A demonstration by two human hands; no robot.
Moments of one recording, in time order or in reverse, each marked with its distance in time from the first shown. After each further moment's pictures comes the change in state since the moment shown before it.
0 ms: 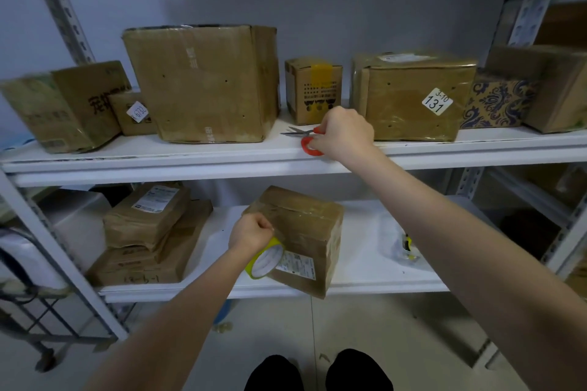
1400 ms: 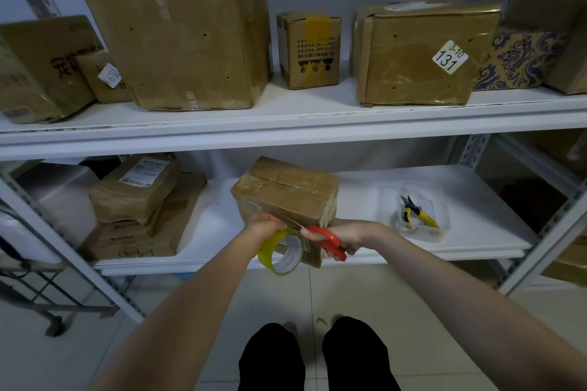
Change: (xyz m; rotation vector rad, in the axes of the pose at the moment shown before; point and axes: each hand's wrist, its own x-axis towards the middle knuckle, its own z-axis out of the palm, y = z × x) left_hand -0.004 -0.007 0.050 -0.403 -0.259 -0.315; right_hand -0.093 0.101 0.154 0.385 -1.173 0.123
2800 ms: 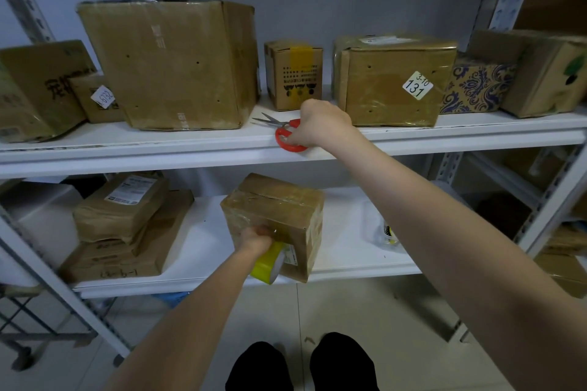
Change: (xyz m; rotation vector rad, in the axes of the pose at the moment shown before) left_hand -0.008 0.003 0.011 0.060 0.093 0.049; right_hand -0.110 -0.166 -0.092 -0.478 0.925 -0.053
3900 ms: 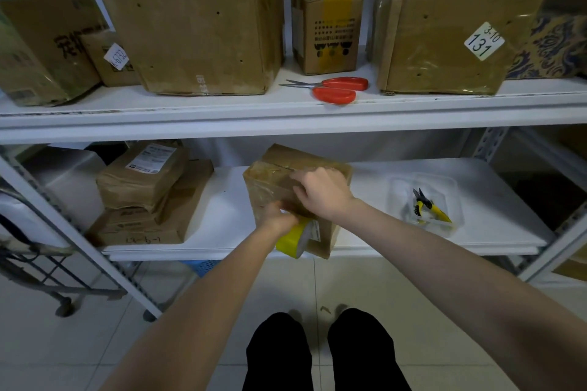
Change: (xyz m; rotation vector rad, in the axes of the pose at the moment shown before) left_hand -0.001 -0.002 -0.001 -0.053 -0.052 0.068; right_hand -0.017 0.022 0.176 -0.138 0.079 -0.454
